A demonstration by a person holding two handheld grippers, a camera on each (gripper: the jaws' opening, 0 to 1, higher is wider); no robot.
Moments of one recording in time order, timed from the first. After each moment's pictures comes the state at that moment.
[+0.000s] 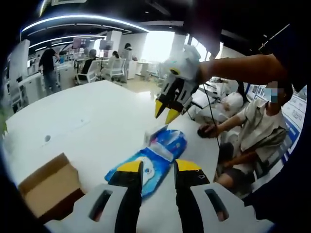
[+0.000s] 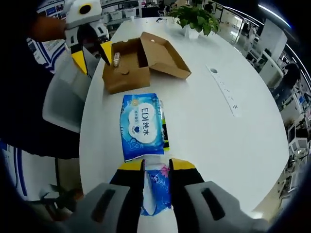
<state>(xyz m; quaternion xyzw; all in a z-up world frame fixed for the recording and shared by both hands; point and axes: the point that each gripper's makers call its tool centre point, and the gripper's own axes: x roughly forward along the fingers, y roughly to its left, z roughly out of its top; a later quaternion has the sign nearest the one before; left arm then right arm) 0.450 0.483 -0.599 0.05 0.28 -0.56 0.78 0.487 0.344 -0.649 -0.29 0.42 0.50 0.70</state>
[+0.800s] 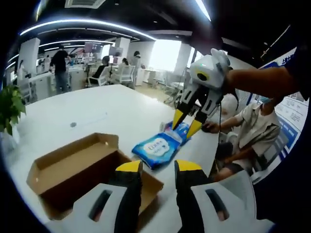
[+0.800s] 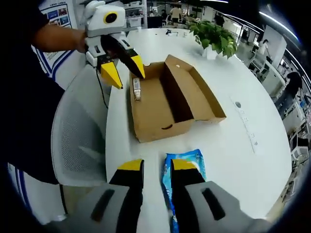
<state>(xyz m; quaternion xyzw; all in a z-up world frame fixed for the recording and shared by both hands) 0.446 0.638 -0.589 0.03 0.26 -0.54 0.80 0.432 0.534 -0.623 -0.27 0.39 0.51 0.72</state>
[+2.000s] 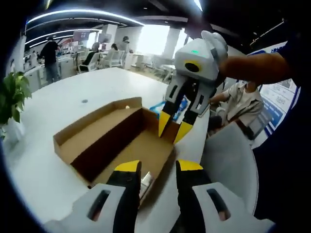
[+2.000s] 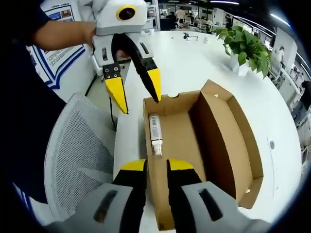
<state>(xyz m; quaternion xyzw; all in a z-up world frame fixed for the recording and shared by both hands) 0.461 0.789 -0.636 0.09 0.32 -0.59 0.73 0.462 0.740 -0.673 -0.25 0.39 0.56 0.68</state>
